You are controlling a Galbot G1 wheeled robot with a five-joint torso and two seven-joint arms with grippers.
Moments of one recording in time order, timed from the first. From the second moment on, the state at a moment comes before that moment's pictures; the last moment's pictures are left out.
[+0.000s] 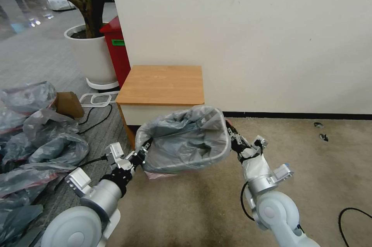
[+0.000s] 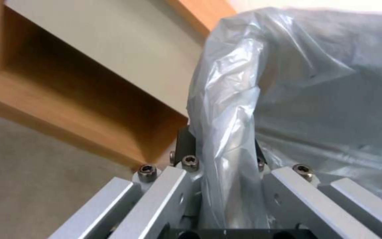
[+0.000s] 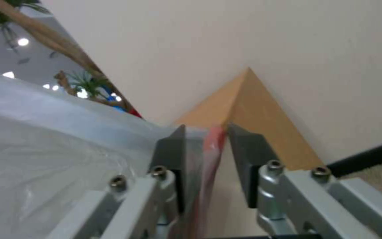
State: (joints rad) left arm 1.57 -1.41 -0.61 -2.41 -1.07 0.60 -0.29; right arm -1.46 1.31 0.34 2.12 0.80 0.03 -0.02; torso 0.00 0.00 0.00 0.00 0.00
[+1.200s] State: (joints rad) left arm 1.63 -1.36 -0.47 -2.36 -0.33 0.58 -0.19; right arm -1.34 0.84 0.17 2.45 0.06 -0.33 -0.08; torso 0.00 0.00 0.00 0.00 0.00
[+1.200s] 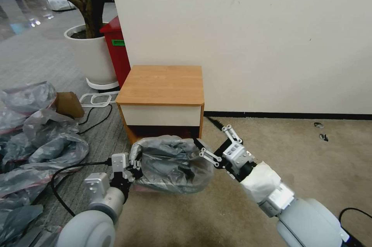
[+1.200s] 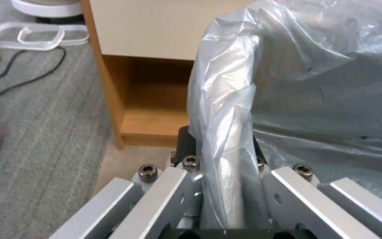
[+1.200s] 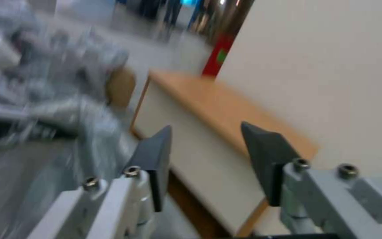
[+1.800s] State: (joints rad) left arm 1.65 -1.39 -0.32 -2.31 -0.13 0.55 -0.16; right arm -1.23 0.71 -0.02 2.34 0.08 -0.54 -0.17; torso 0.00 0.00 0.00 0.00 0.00
